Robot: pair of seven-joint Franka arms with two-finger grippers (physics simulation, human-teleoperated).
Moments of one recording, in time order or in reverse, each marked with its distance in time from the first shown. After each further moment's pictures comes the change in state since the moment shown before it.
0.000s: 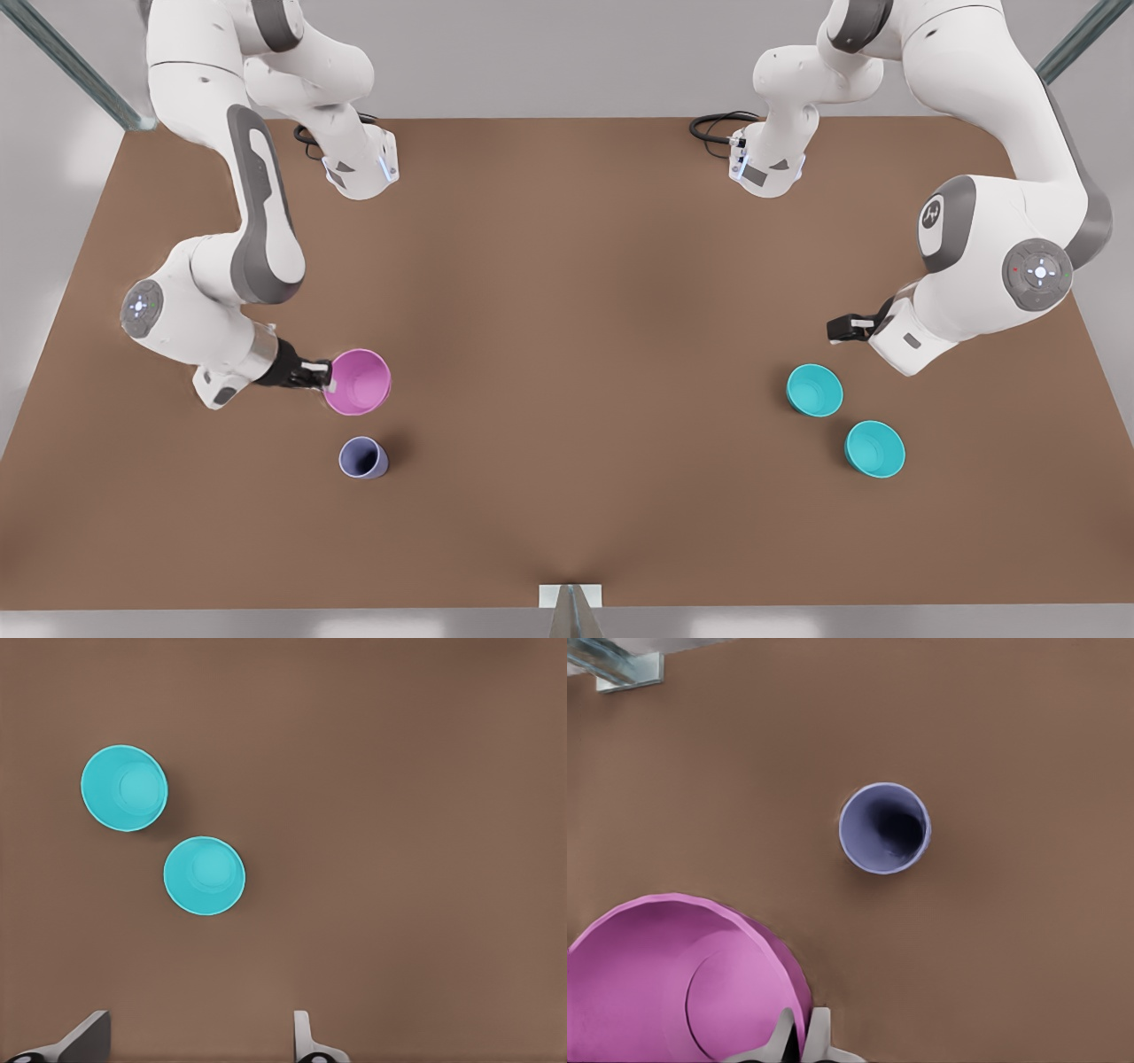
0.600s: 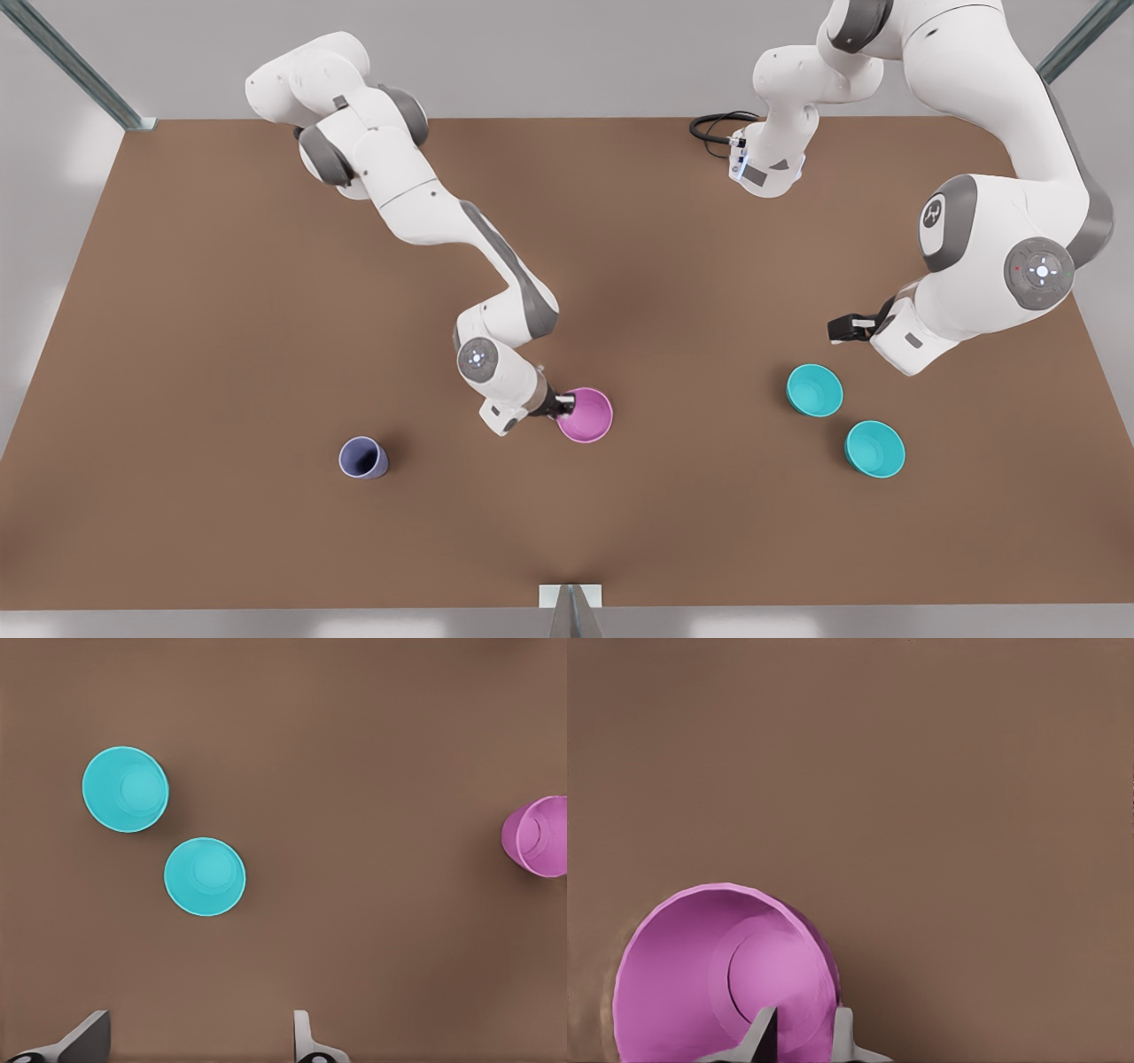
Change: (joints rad) left arm 0.002 0.000 0.000 0.001 0.000 0.000 0.000; right arm 0.446 0.645 -0.004 0.475 0.088 0.356 0.417
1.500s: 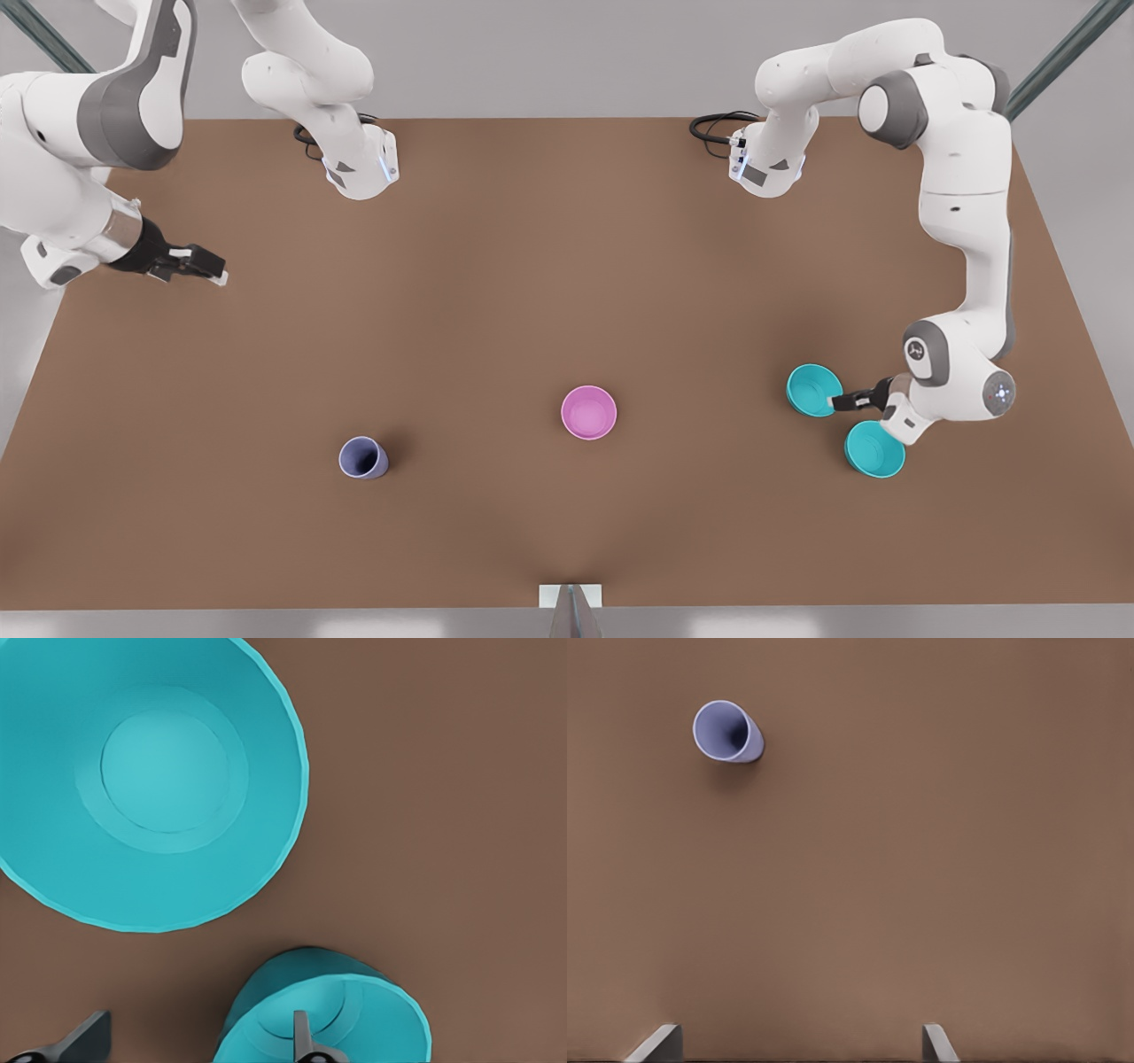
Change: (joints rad) left arm 0.255 0.362 0.030 -0.357 -0.177 0.606 0.184; right arm -0.562 -0.982 -0.093 -0.445 -0.443 -0.878 -0.343
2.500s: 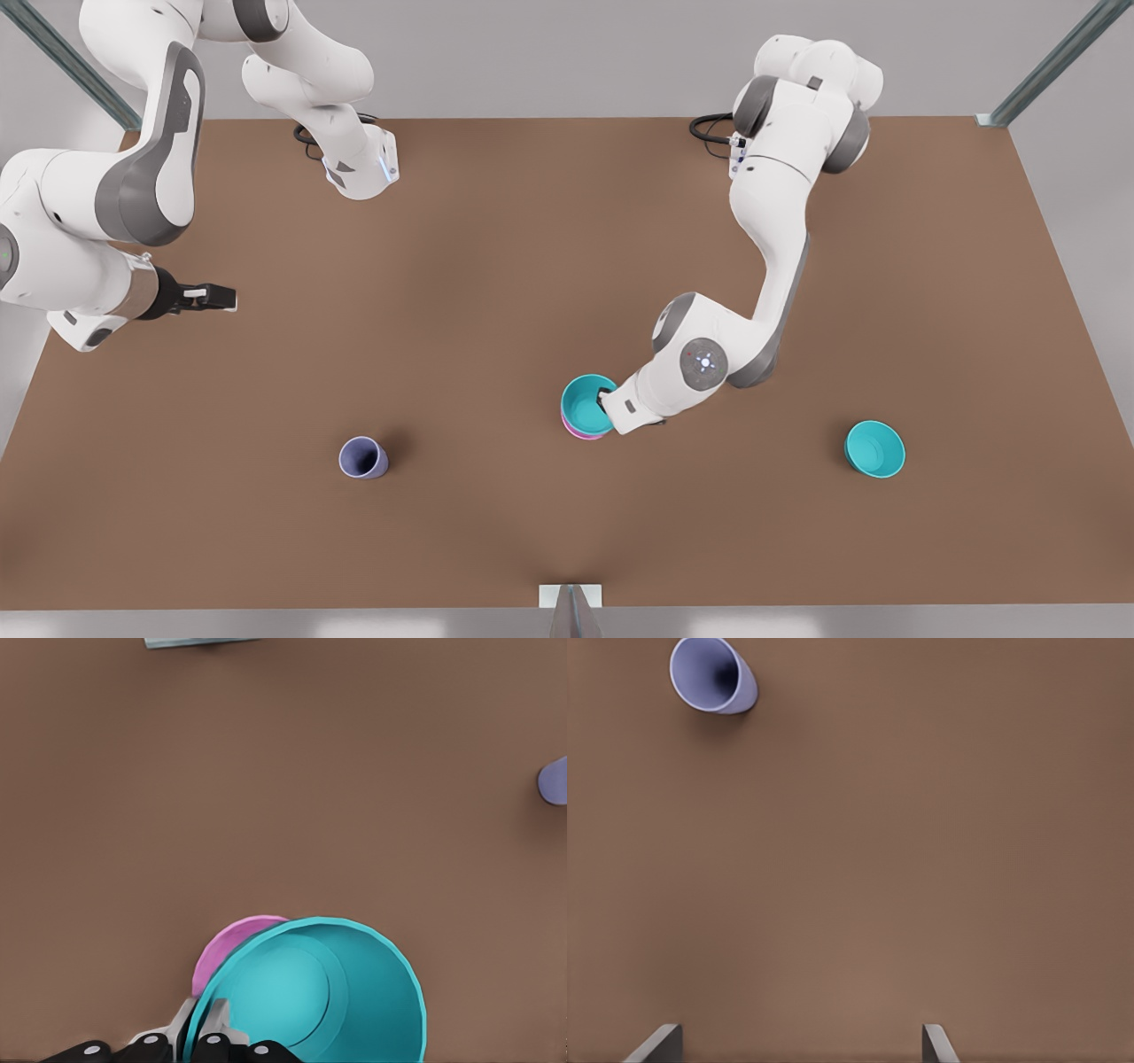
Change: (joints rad) left arm -0.708 0.184 0.009 0.617 -0.042 -0.055 -0.267; right arm -0.018 0.217 0.007 0.177 0.007 -0.103 -0.151
